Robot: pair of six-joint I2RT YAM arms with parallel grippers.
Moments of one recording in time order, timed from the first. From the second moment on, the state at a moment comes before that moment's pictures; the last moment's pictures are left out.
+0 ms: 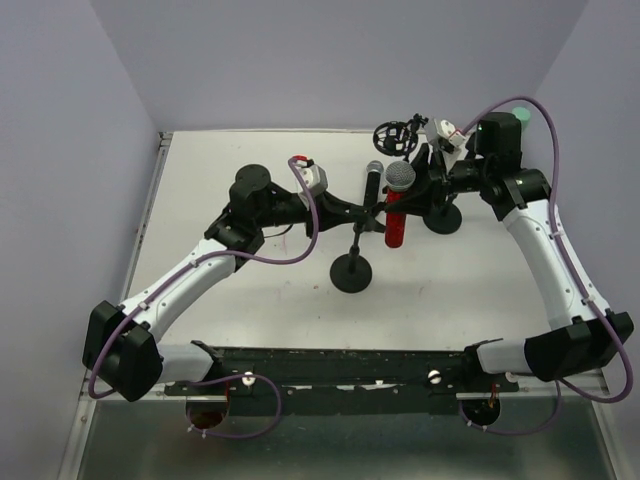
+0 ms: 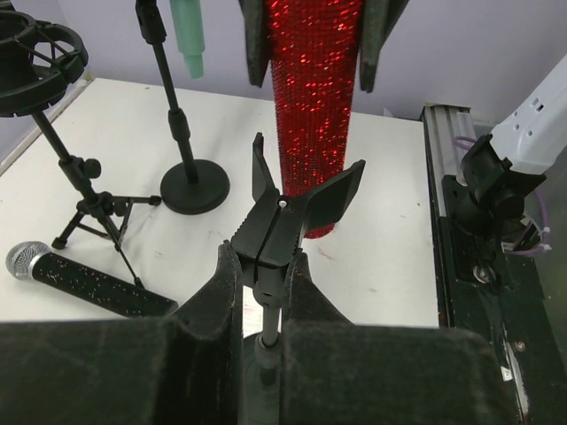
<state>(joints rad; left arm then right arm) -0.58 1.28 1.02 0.24 0.85 -0.01 0.22 1.37 1.48 -0.62 -1.35 -0.47</state>
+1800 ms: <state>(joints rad) -0.58 1.18 0.79 0.53 0.75 -0.32 0.33 1.32 1.10 0.27 -1.26 0.14</state>
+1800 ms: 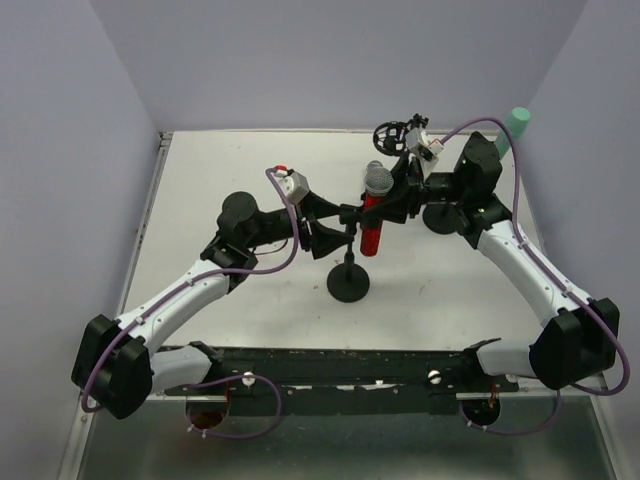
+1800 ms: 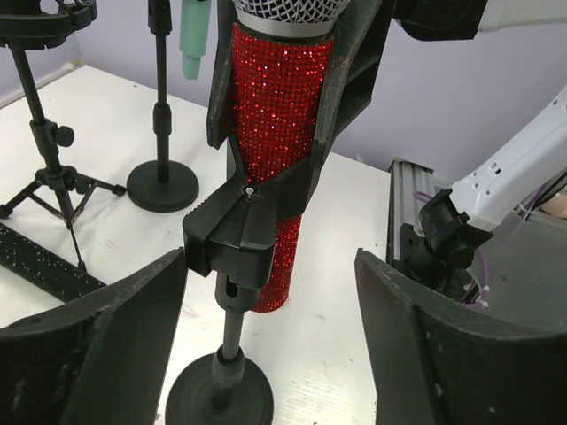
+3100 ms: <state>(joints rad) -0.67 1.32 0.69 0.67 0.67 -0.14 0.18 1.14 1.07 -0.28 -1.20 -0.33</state>
